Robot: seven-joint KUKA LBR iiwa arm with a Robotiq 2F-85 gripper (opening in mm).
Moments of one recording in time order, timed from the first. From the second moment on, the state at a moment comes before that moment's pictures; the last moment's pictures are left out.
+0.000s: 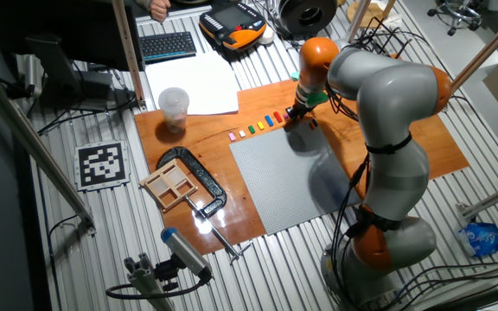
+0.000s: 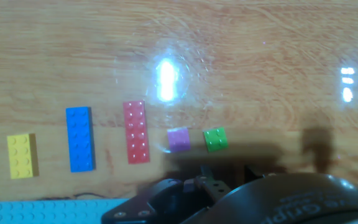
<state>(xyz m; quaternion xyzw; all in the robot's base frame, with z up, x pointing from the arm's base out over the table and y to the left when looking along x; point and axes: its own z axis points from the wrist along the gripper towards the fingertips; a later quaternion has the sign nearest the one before) 0.601 -0.050 0.032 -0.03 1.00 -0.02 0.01</state>
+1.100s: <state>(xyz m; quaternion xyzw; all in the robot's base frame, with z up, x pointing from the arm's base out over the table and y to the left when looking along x) 0.616 -0.047 0.028 -0.05 1.00 -0.02 0.02</state>
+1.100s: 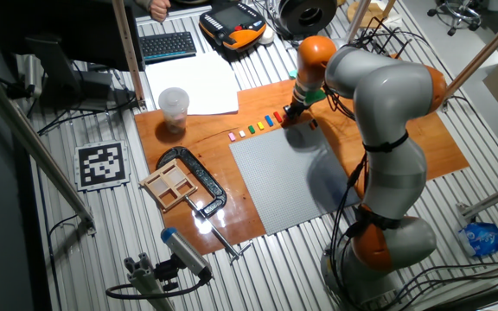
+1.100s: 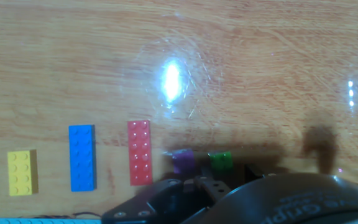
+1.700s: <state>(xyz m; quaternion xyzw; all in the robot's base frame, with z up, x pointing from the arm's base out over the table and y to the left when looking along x) 0.617 -0.043 0.024 -0.06 1.00 -0.02 0.01</state>
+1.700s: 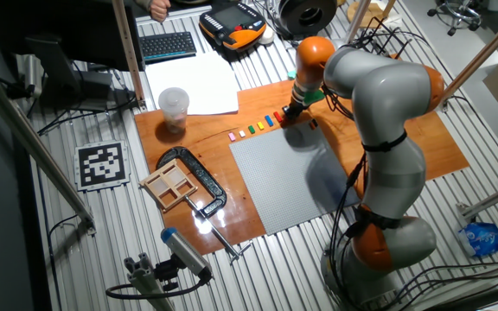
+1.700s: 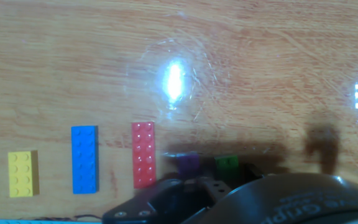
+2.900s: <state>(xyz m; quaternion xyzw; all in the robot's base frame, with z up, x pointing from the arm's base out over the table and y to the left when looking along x) 0.592 -0.055 0.039 -0.04 1.00 -0.02 0.01</state>
